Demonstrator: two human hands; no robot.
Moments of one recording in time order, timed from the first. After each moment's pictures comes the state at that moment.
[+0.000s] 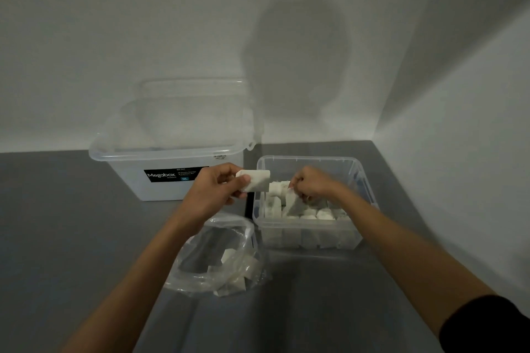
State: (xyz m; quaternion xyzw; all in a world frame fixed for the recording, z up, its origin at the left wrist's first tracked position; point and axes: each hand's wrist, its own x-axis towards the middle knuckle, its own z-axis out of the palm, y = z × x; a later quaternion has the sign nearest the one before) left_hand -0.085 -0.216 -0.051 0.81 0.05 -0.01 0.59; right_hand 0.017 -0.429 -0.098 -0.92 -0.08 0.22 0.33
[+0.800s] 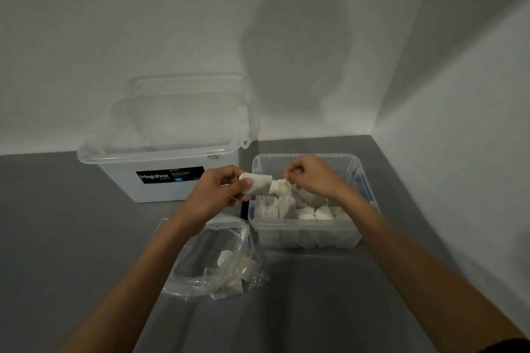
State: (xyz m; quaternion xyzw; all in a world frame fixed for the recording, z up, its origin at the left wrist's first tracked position) left_hand -0.071 -0.224 -0.062 0.82 0.04 -0.04 0.57; right_hand 0.006 -0.430 -0.083 -0.91 -0.13 0.10 0.38
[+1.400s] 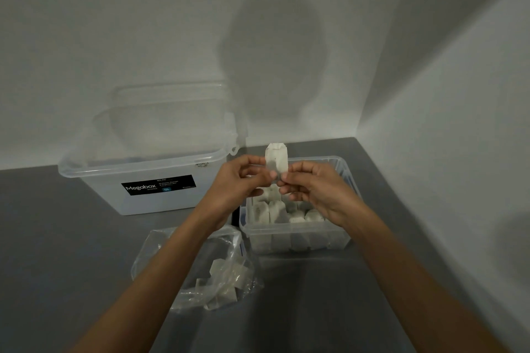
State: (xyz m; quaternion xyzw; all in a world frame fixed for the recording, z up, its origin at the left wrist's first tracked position) left_hand -0.057 -0.266 -0.046 0.74 -0.01 -0.07 0.66; right_hand -0.046 -0.444 -0.053 -0.65 0.00 0.17 0.74
